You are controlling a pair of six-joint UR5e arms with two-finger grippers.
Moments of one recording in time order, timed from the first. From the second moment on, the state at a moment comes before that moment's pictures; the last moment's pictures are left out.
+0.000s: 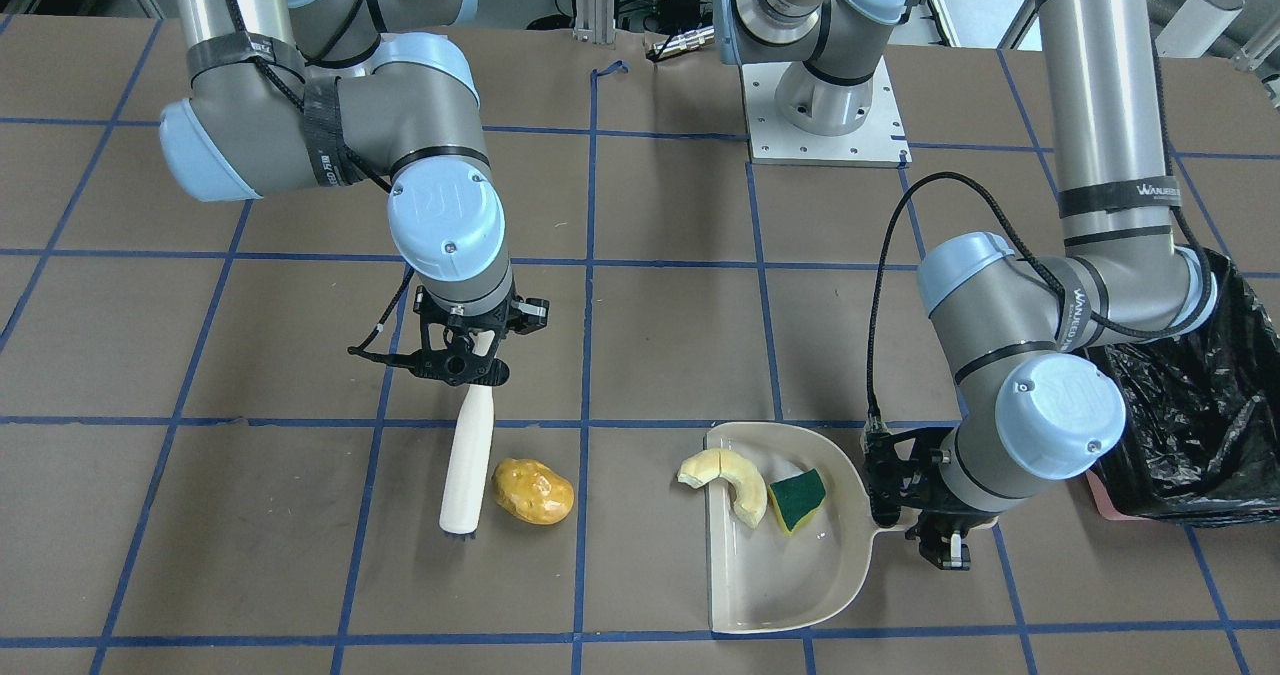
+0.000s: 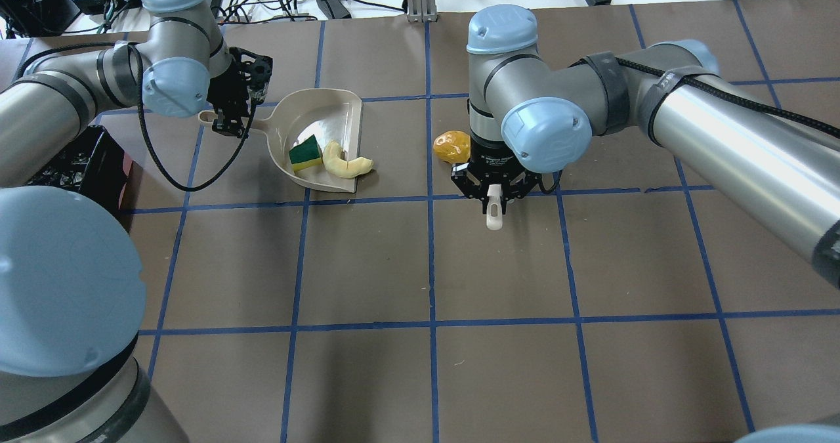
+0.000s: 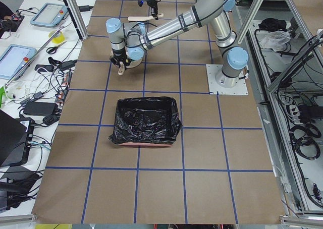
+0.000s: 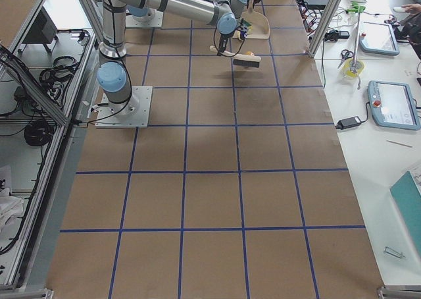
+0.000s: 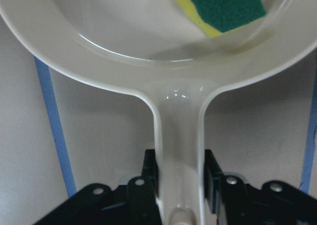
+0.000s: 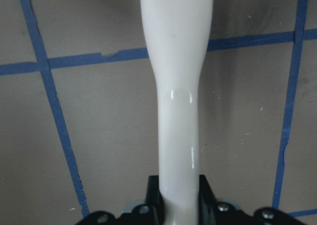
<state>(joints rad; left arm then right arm) -1.44 -2.15 -1.49 -1.07 1.66 1.76 1.82 -1.21 1.67 -1.79 -1.55 0.34</state>
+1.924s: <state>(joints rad) -1.44 -2.14 -1.49 -1.07 1.66 1.76 1.99 -0.97 1.42 -1.91 -1.48 0.61</state>
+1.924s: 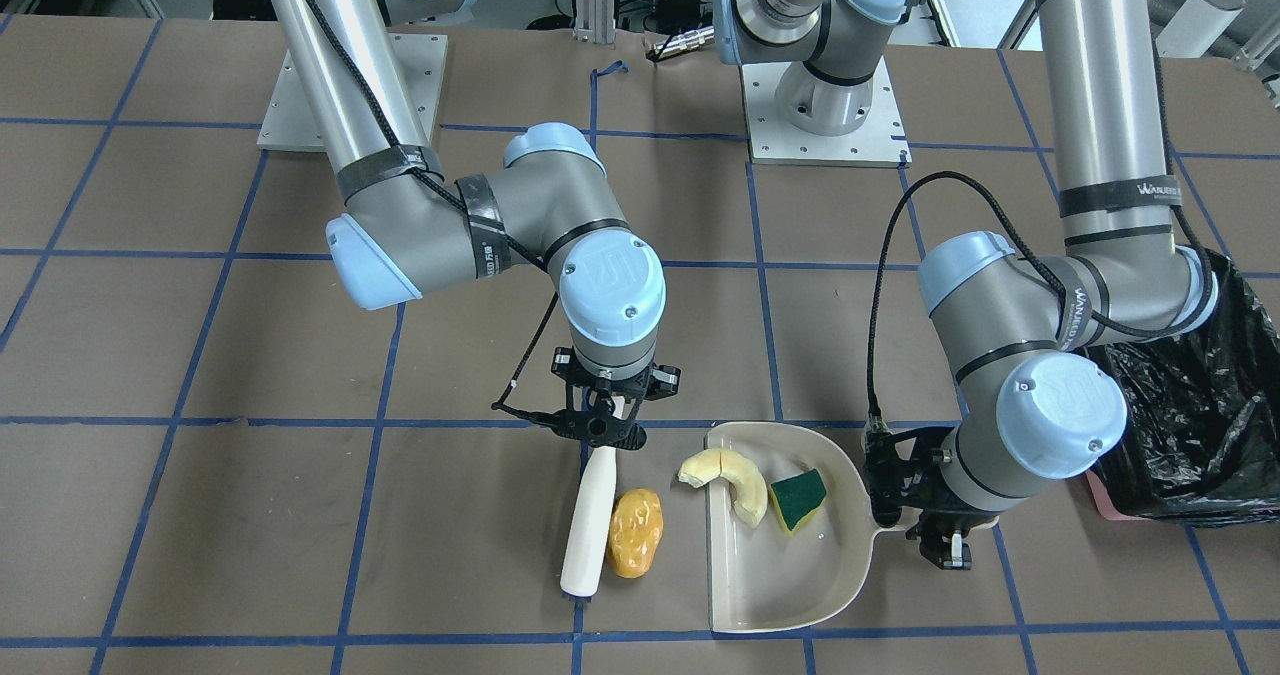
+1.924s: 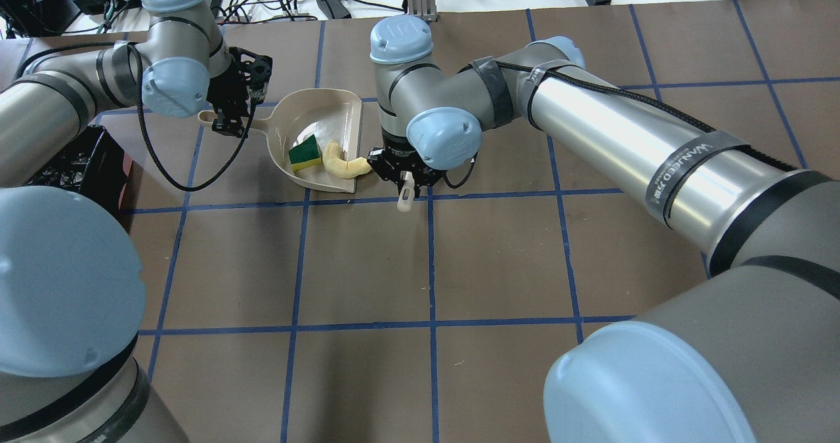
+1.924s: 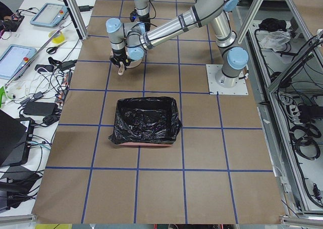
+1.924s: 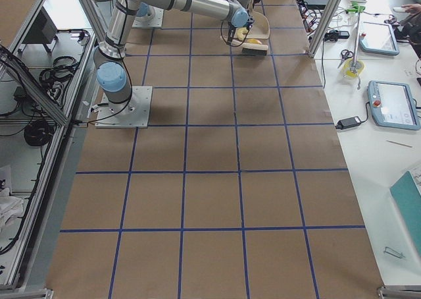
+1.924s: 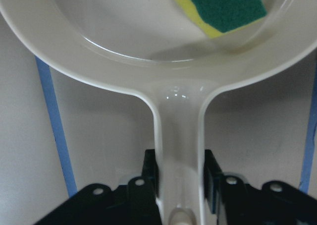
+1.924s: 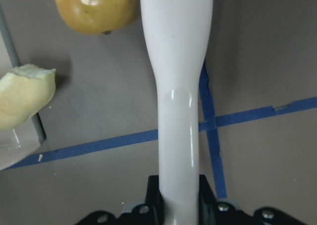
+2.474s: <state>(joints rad) -1.44 -2.14 -1.49 -1.07 1.66 1.75 2.04 -0.93 1.39 -1.98 -1.48 0.62</state>
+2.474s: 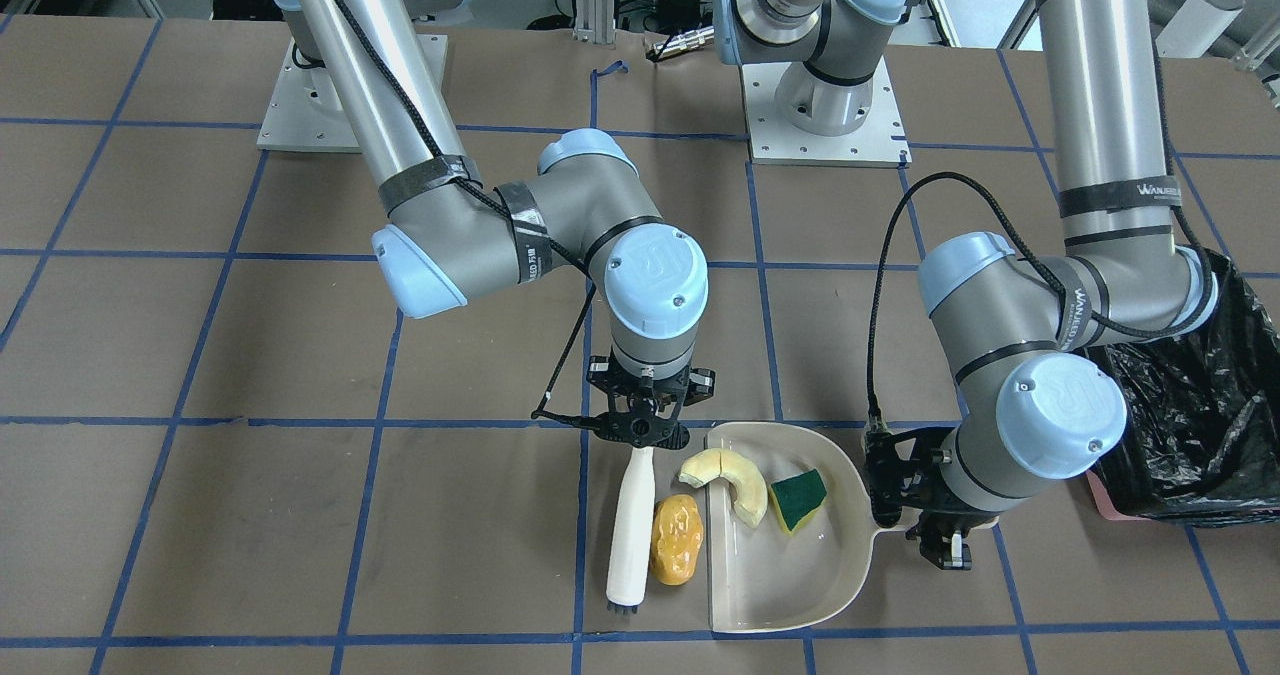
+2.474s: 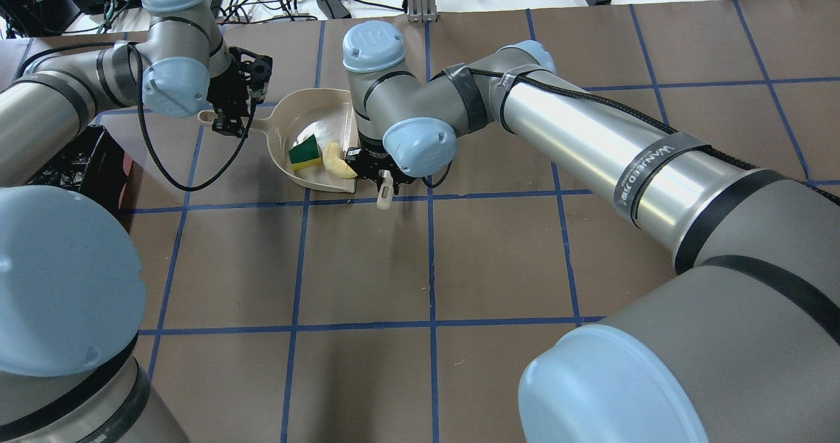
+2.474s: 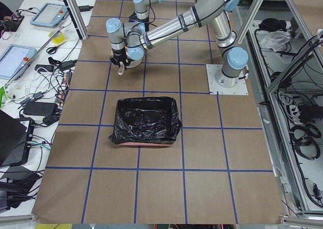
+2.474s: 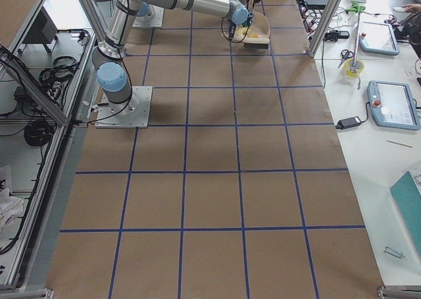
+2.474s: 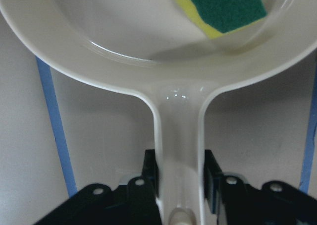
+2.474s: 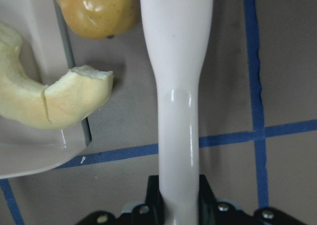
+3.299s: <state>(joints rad) -1.44 -2.14 -1.49 -1.07 1.66 1.75 2.12 -0.86 1.29 -2.01 -1.41 0.73</state>
